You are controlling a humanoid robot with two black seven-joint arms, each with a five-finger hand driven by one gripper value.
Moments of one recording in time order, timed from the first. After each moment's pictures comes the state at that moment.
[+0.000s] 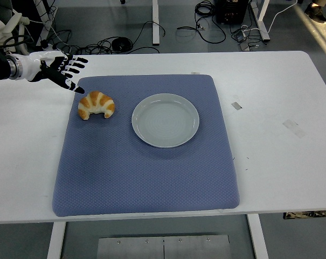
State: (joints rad) left arm -1.36 0.44 0.40 -0.53 0.22 -0.45 -0.13; right arm -0.10 0.00 0.10 0.12 -0.10 -0.06 0.22
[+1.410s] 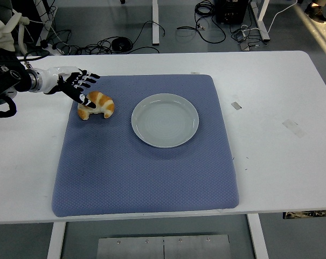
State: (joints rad) left arm -1.31 0.32 0.42 -0.45 0.23 -0.44 -0.13; right arm -0.10 0.00 0.10 0.12 -0.10 -0.06 0.22
